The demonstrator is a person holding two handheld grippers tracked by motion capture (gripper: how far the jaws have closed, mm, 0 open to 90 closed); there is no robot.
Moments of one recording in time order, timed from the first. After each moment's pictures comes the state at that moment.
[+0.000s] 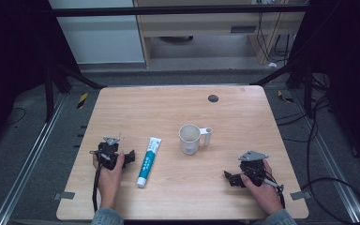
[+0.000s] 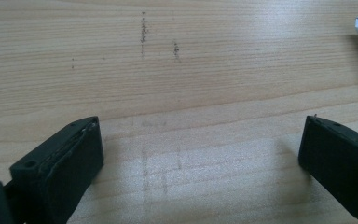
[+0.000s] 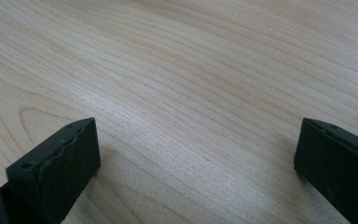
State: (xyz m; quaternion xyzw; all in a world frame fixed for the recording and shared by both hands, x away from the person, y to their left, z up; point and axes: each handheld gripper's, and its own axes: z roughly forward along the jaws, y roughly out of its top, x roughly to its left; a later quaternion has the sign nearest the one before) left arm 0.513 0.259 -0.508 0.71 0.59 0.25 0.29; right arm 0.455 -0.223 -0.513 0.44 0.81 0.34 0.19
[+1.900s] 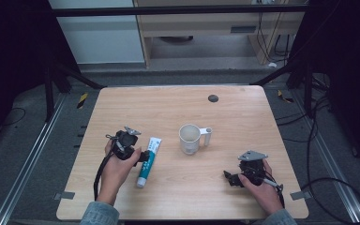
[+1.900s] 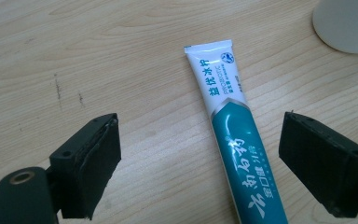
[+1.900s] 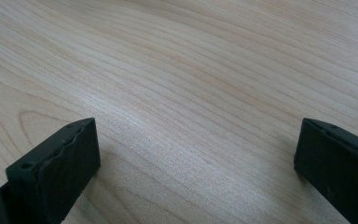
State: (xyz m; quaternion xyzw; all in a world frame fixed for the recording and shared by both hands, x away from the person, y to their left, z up) left arm 0.497 0.189 -0.420 0.81 0.50 0.20 0.24; right arm 0.456 -0.221 -0.513 0.44 0.81 0.34 0.19
